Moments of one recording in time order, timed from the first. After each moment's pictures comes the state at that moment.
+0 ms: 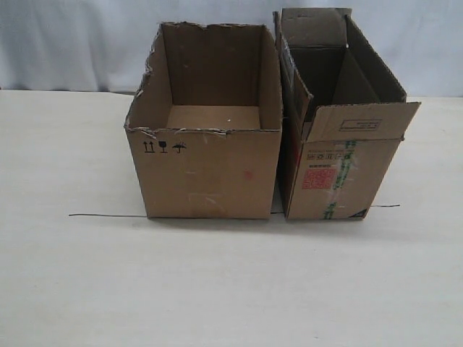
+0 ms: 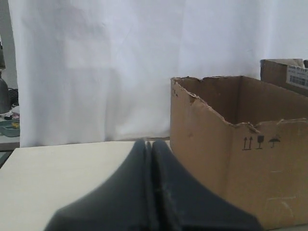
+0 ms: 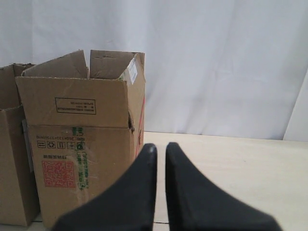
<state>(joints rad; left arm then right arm) -0.16 0.00 -0.01 -0.60 0.06 0.60 0.18 0.00 0.00 -0.09 0.08 0.02</state>
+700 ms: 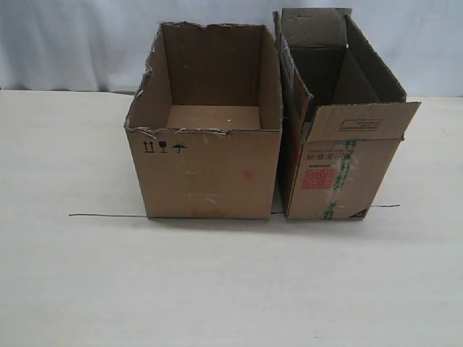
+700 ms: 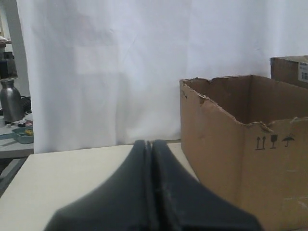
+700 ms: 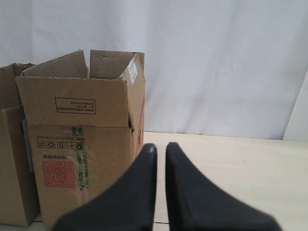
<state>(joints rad) -0.16 0.00 0.00 0.01 0.04 0.05 0.18 0.00 0.00 -0.09 0.08 0.02</state>
